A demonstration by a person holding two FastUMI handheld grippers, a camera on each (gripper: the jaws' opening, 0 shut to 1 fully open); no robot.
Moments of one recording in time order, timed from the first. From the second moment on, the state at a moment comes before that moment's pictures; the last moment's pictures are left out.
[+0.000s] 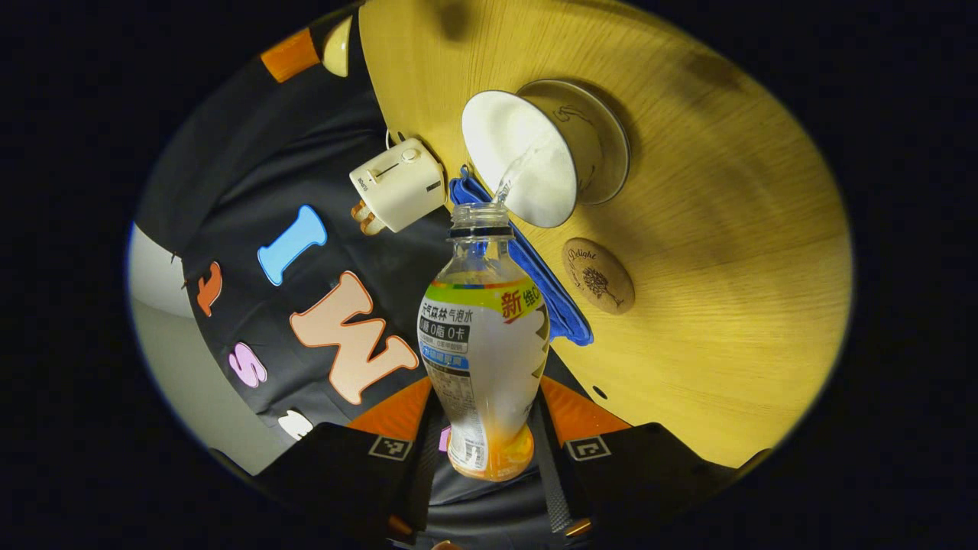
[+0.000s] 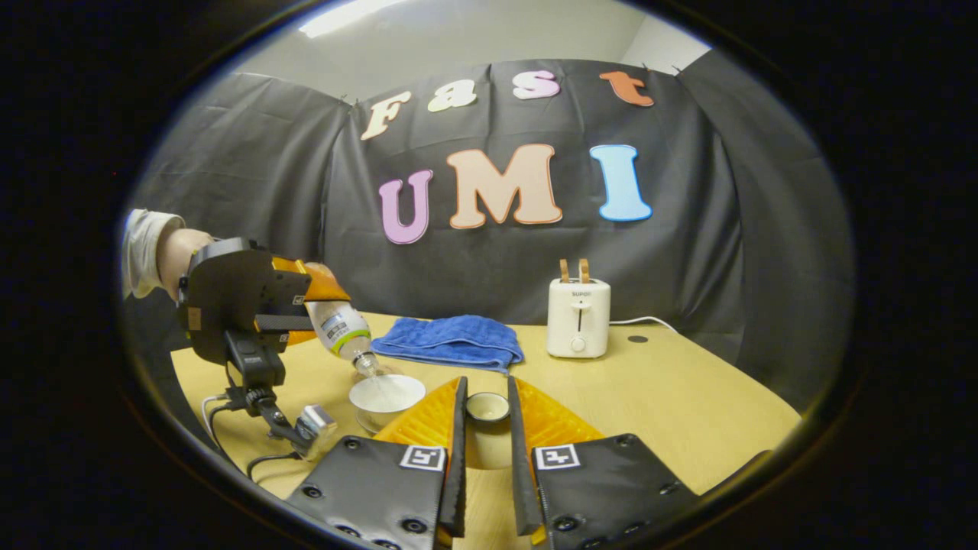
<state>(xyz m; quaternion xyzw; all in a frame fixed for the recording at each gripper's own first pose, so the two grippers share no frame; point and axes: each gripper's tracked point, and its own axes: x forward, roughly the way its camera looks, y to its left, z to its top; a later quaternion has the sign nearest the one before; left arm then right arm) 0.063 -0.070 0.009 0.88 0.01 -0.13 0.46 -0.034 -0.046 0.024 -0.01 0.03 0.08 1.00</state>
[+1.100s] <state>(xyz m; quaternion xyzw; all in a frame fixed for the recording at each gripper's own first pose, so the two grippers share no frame) 0.066 -0.078 0.028 0.91 0.02 -0.12 0.38 -0.036 -0.046 0.029 -0.01 0.02 0.08 1.00</state>
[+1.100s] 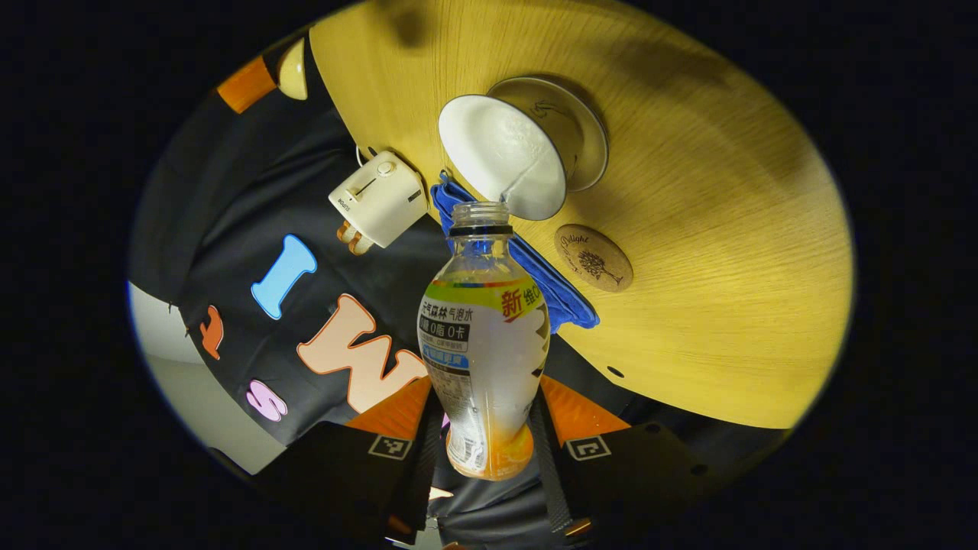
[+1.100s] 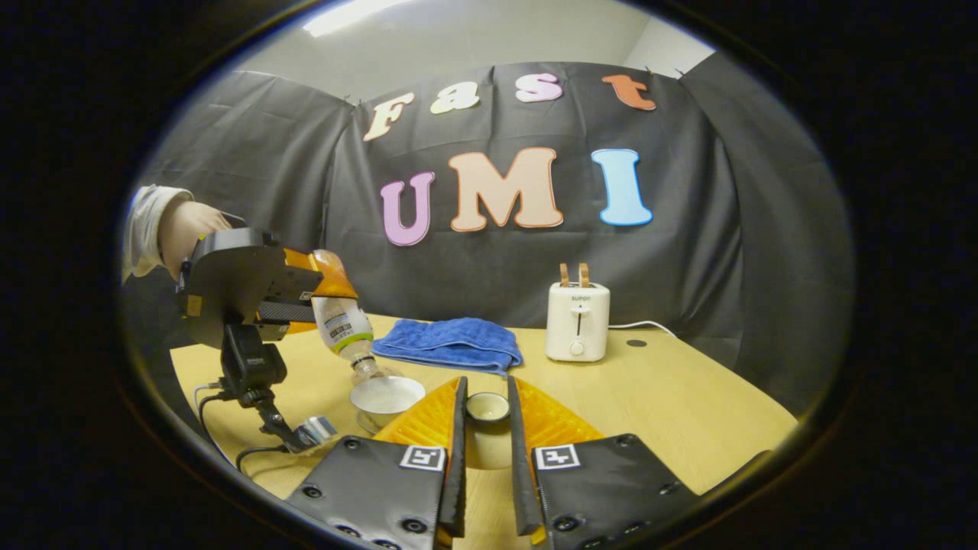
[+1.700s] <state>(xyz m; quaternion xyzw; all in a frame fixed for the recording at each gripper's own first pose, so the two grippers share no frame) 0.052 -0.072 -0.029 0.80 0.05 -0.21 0.56 -0.039 -0.033 0.032 -0.01 0.02 0.10 1.00</state>
